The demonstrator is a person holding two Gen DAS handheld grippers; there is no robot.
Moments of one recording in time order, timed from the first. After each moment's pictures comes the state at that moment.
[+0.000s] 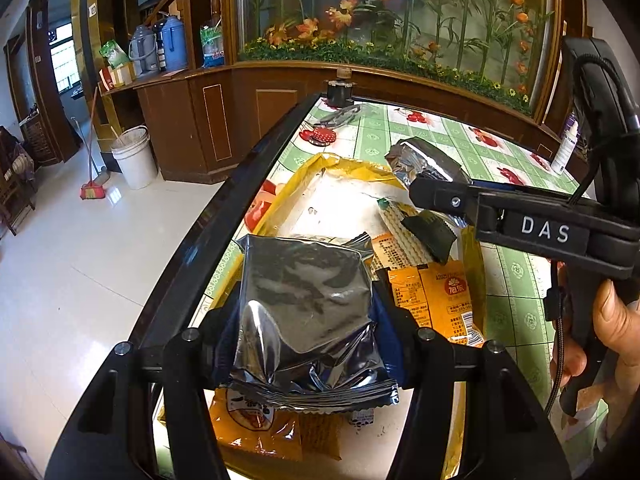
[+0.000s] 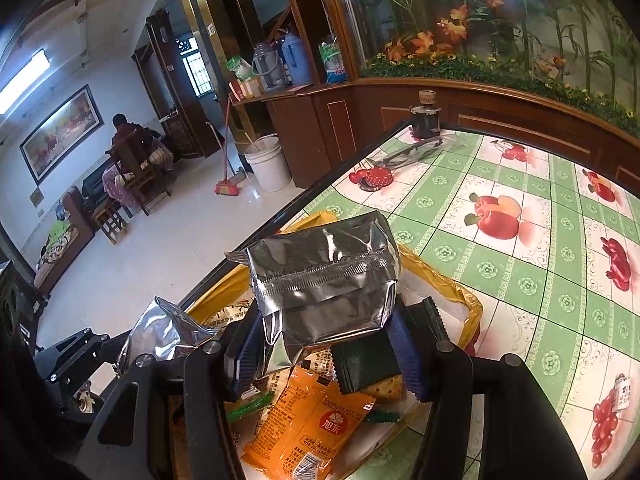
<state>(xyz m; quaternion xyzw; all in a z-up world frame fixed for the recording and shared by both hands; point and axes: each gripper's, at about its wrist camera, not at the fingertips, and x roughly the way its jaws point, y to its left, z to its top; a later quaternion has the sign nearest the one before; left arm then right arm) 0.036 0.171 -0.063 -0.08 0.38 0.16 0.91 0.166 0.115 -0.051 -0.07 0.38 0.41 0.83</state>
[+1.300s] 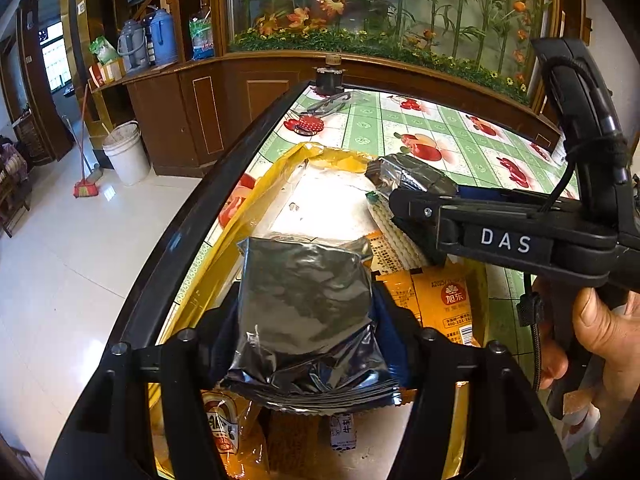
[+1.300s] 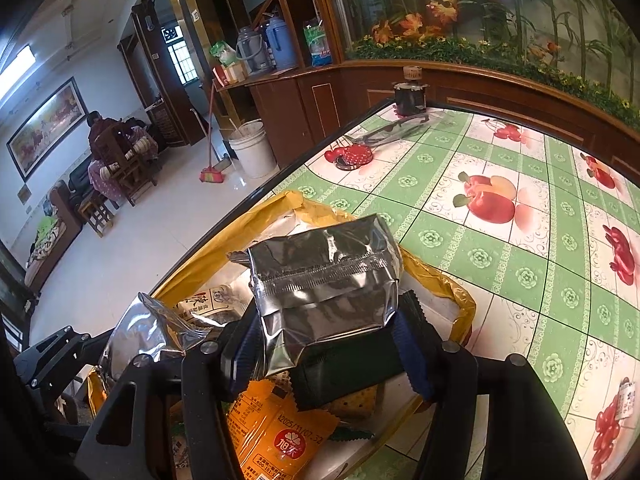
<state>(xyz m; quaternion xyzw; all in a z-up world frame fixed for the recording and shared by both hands) 0.061 0.165 -0.077 -0.08 0.40 0.15 0.90 0.191 0.118 -0.077 -0.08 0.41 0.38 0.82</state>
